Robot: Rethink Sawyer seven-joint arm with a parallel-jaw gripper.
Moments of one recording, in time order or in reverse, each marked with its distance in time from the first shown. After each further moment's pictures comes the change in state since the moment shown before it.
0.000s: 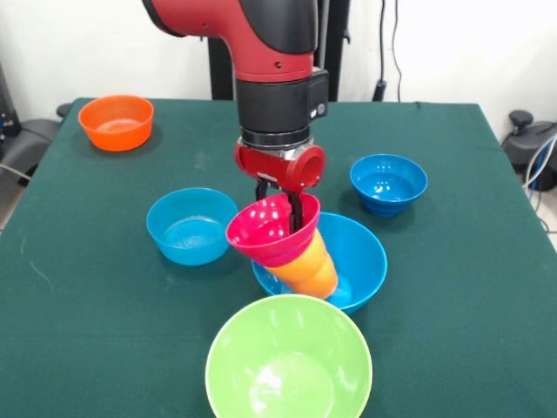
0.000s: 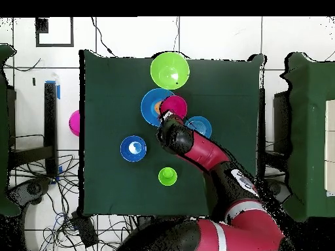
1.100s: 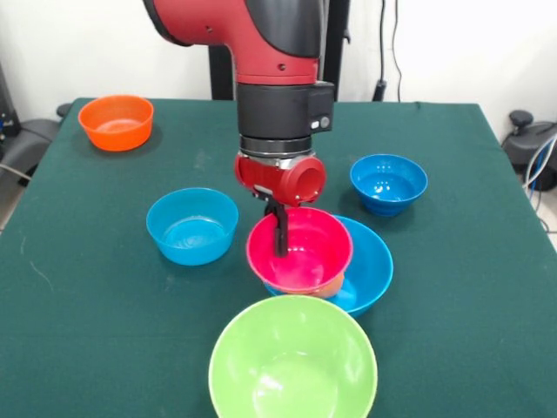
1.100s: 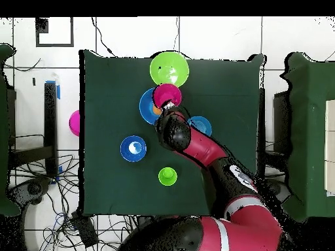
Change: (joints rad) arm -0.003 0.011 0.039 -0.022 0.002 -0.139 0.116
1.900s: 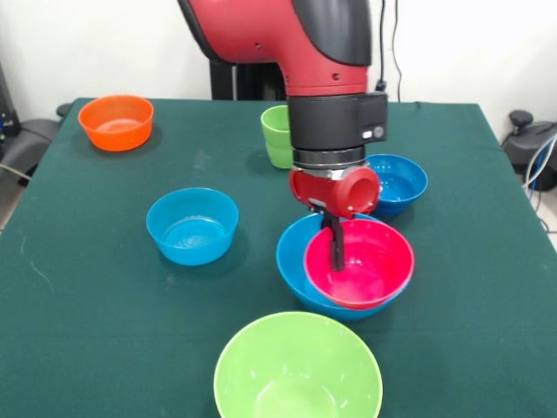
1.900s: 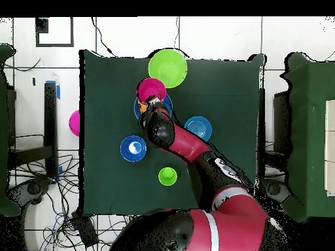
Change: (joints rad) arm 0.031 0.026 0.077 0.002 0.022 -0.062 0.151
